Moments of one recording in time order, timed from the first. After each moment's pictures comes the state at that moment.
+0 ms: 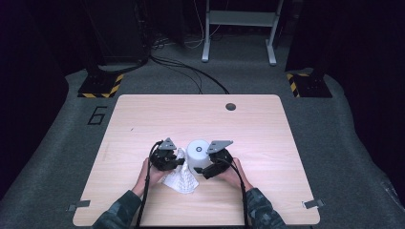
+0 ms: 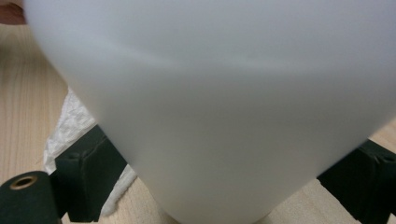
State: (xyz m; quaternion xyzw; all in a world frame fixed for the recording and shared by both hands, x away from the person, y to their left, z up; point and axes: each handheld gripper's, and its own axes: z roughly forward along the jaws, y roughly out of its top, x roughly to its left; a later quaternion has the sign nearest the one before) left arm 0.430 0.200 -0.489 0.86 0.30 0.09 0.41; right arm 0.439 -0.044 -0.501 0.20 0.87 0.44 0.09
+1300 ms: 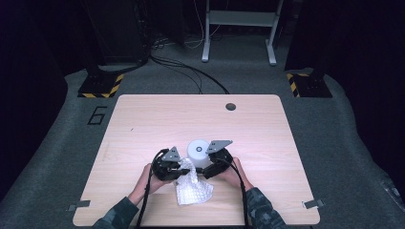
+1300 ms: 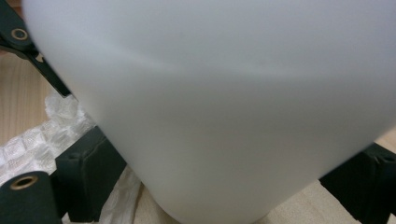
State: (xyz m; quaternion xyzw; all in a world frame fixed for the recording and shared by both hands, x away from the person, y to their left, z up) left arm 0.403 0.188 -0.482 0.89 0.22 0.06 0.38; right arm 0.440 -0.043 -0.500 0.20 0.87 0.44 0.10
